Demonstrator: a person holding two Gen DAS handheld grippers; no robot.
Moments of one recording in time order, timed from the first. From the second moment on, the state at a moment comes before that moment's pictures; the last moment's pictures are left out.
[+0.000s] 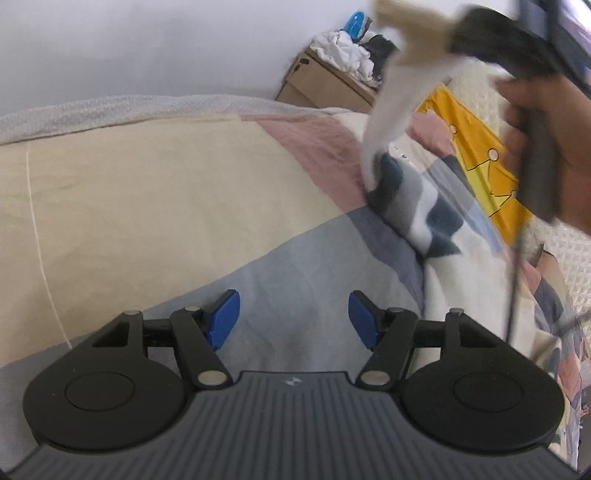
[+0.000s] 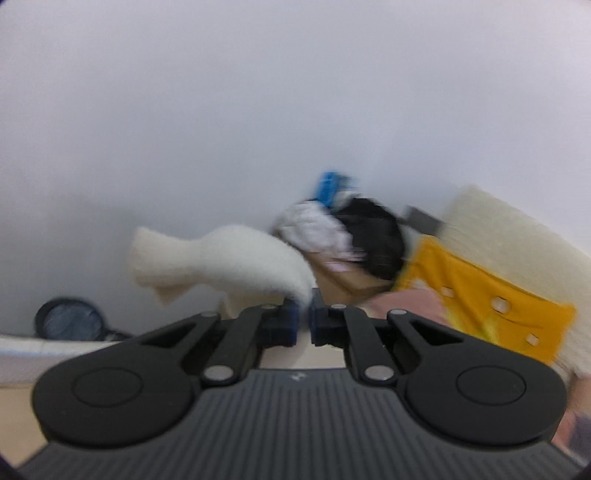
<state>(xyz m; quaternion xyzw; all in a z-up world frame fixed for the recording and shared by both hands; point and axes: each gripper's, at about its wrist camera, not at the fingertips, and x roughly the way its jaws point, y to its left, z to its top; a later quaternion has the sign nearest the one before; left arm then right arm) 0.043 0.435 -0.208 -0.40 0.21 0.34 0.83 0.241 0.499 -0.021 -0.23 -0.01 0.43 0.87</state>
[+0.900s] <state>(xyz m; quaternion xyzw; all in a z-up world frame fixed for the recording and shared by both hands) 0.121 0.322 -0.181 -0.27 0.24 0.23 0.90 0.278 0.086 -0.047 0.08 0.16 0.17 0.97</state>
